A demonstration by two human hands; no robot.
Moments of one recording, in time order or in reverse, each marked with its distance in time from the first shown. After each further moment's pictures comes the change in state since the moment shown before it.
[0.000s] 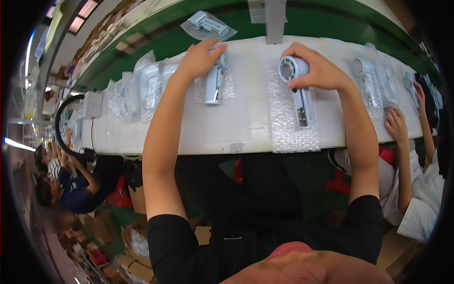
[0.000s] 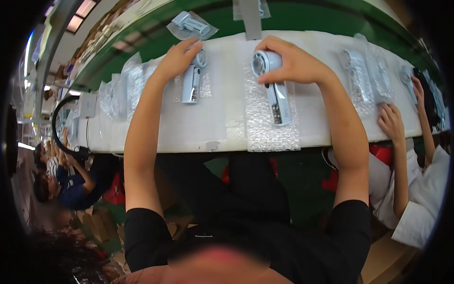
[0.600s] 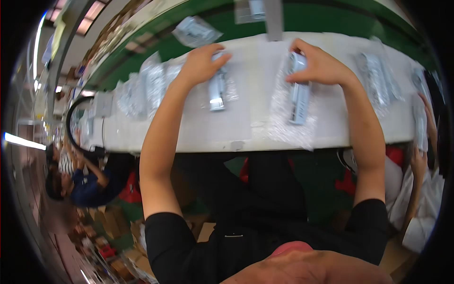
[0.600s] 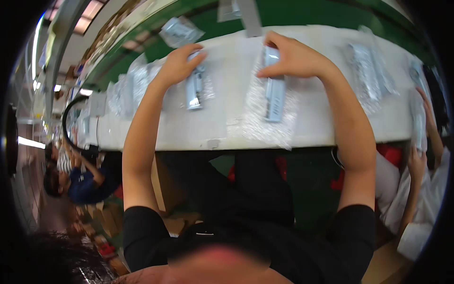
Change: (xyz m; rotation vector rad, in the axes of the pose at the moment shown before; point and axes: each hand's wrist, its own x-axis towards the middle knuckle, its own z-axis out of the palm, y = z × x) left_hand -0.015 0.017 -0.010 0.198 -0.093 0.072; right_hand -0.003 0.003 -0.001 -0.062 0.054 0.164
